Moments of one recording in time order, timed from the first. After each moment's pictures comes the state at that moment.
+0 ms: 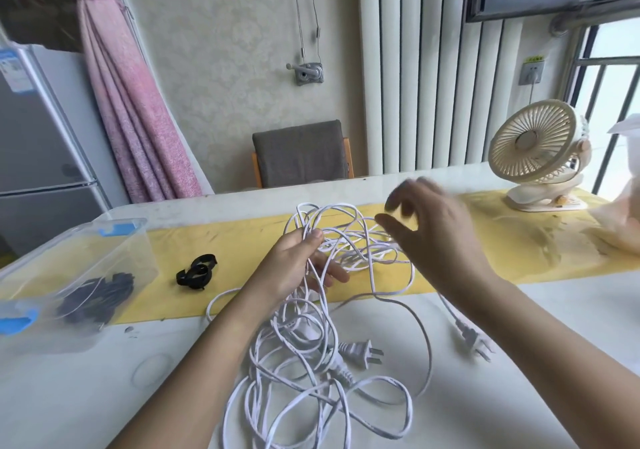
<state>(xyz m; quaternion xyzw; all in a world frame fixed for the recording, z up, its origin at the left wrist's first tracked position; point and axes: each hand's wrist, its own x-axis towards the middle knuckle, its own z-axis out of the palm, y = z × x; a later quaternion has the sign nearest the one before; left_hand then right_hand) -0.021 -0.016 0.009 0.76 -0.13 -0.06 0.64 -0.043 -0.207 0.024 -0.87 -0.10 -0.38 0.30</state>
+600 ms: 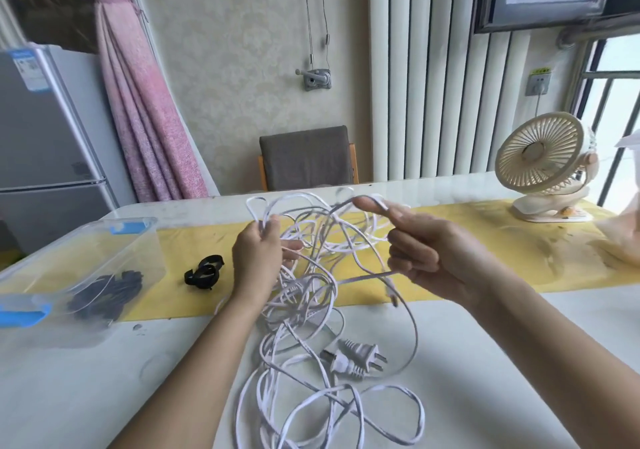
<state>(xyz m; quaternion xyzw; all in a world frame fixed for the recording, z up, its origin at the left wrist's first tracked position) 0.016 0.015 -0.004 0.75 0.04 0.20 0.63 -0.048 -0.203 0.037 -0.49 -0.19 0.15 0.84</state>
